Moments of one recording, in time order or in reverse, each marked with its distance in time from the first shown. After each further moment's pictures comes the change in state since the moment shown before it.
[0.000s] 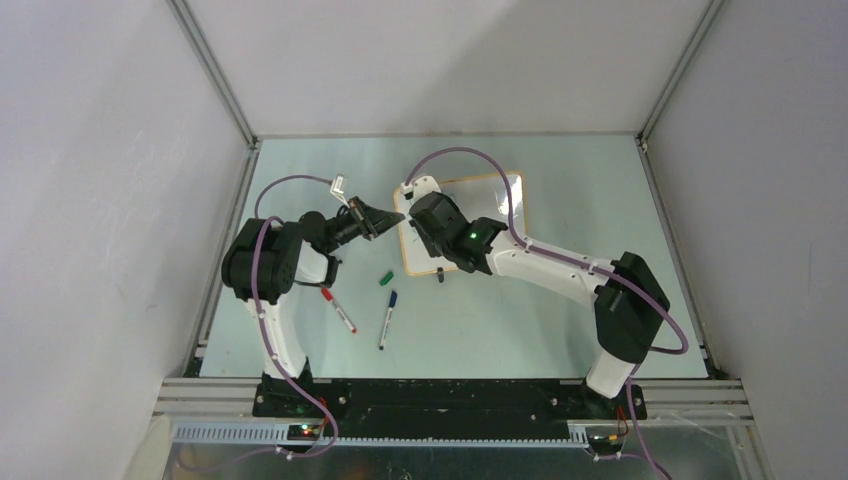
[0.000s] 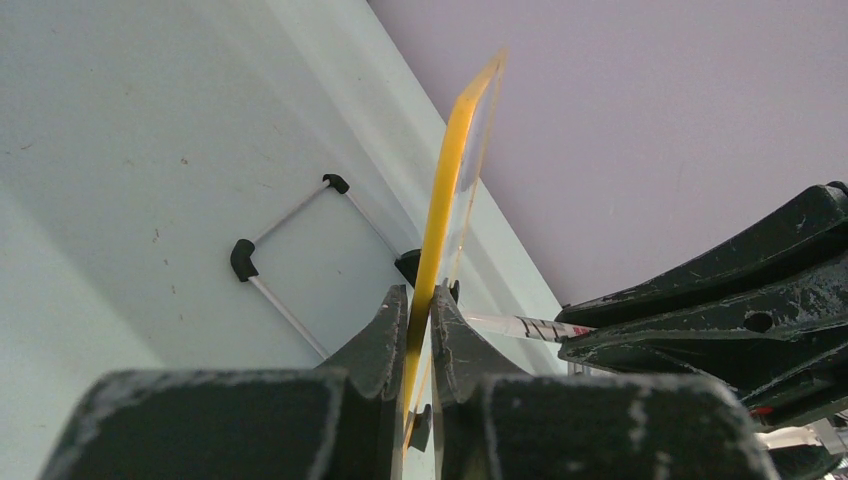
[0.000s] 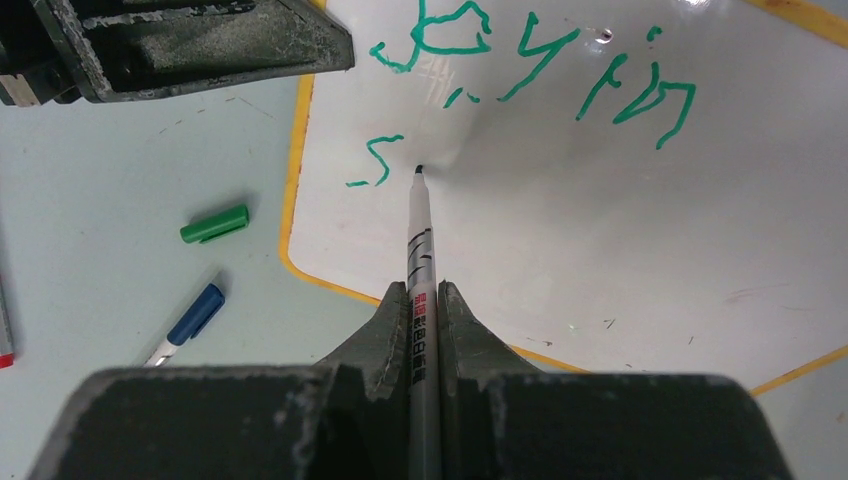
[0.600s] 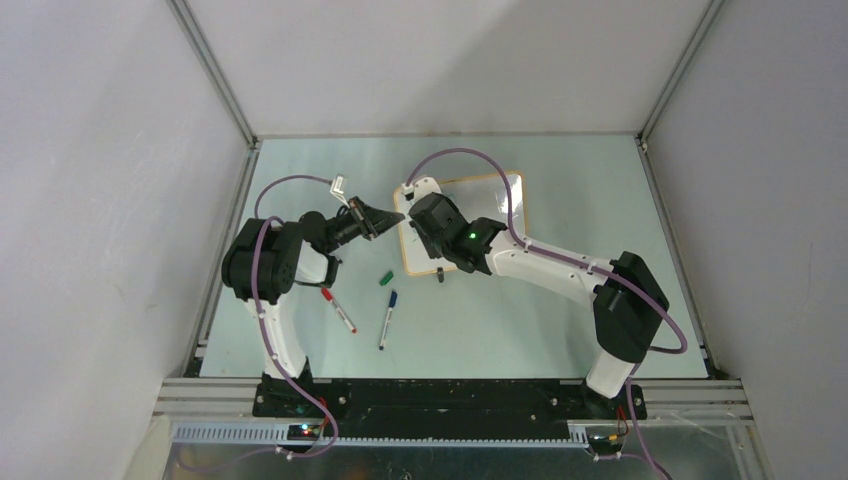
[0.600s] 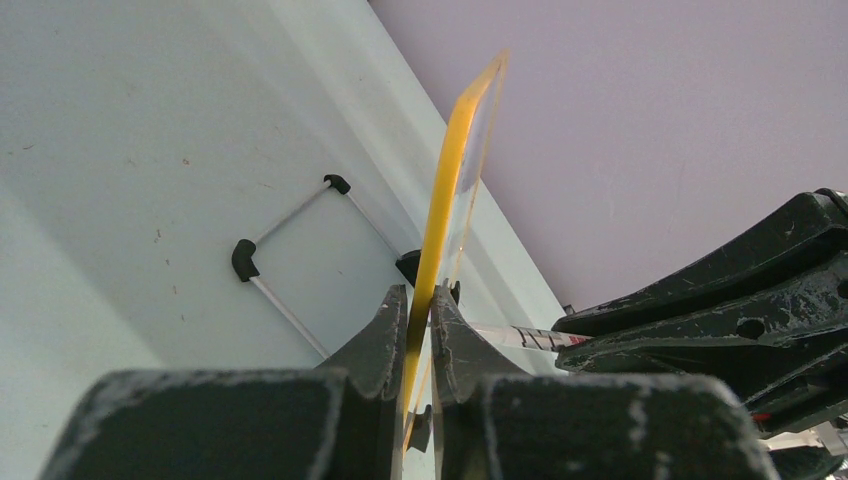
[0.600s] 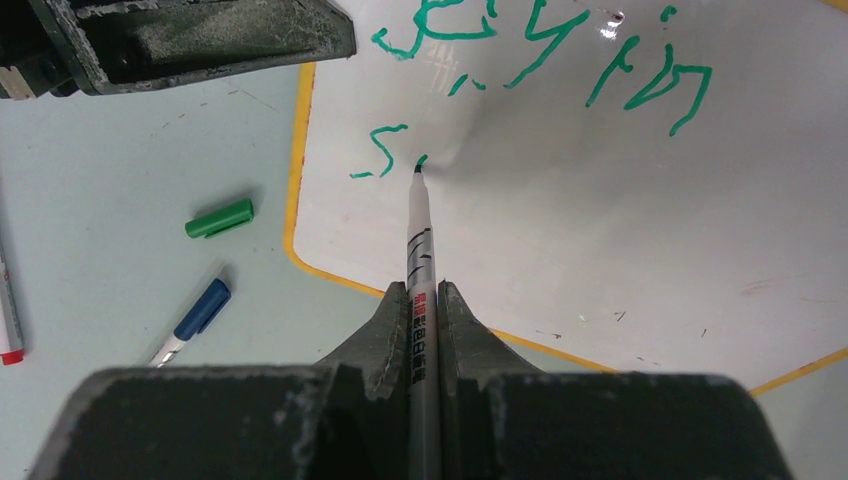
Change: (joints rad) left arm 0.000 0.000 0.000 -0.001 -0.001 0.001; right arm -0.002 0.007 0.000 -0.011 -0.008 0.026
